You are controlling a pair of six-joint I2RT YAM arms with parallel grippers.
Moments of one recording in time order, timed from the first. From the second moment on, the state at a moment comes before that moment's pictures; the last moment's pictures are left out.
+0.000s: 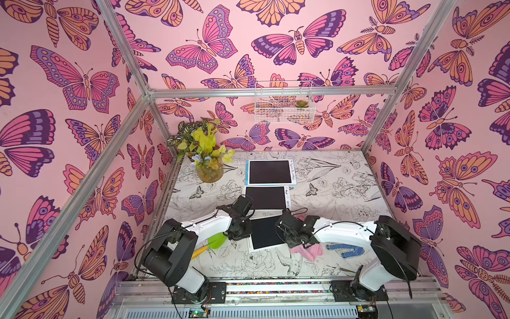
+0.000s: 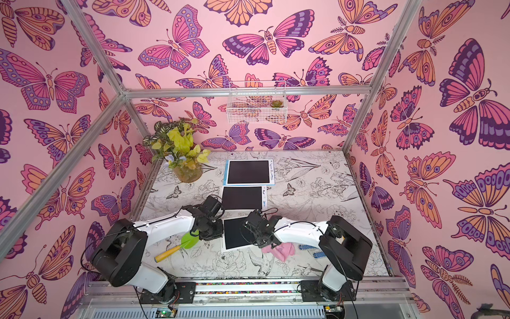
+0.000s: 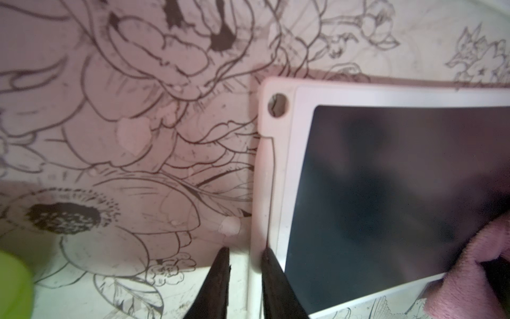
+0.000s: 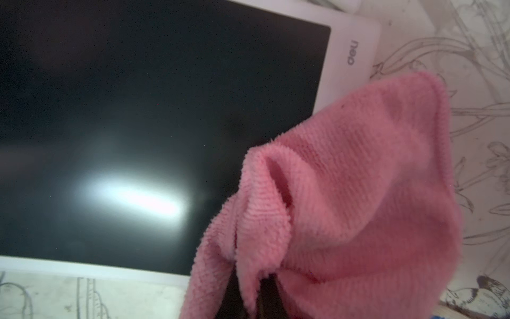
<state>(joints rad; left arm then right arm) -0.57 1.55 0.78 -0.61 0.14 -0.77 0.97 1.62 0.88 -0.59 0.26 0.58</state>
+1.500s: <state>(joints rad) -0.57 1.56 0.78 -0.59 0.15 -0.77 0.95 1.62 0.92 -0.68 0.21 0.57</state>
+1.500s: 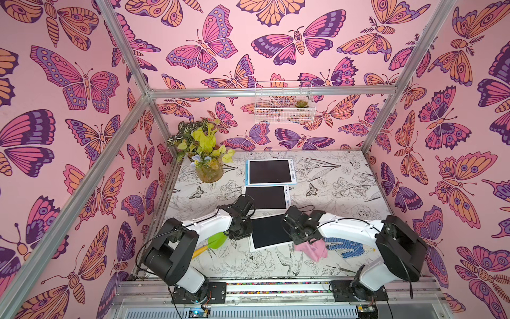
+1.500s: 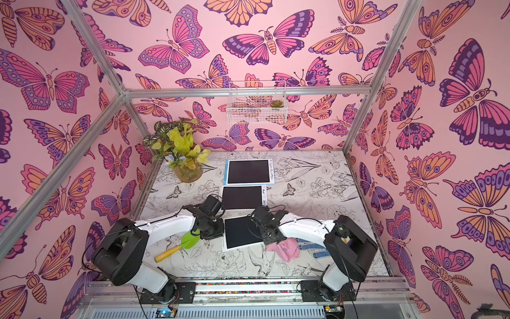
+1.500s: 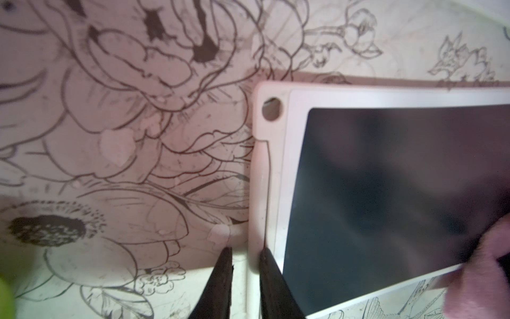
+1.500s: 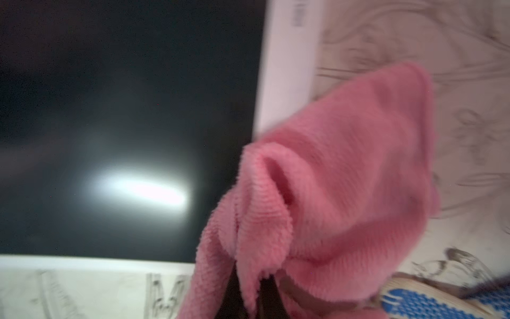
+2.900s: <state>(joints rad) -0.57 1.55 0.75 -0.49 0.20 -0.77 0.91 1.63 0.73 0.00 0.11 0.50</state>
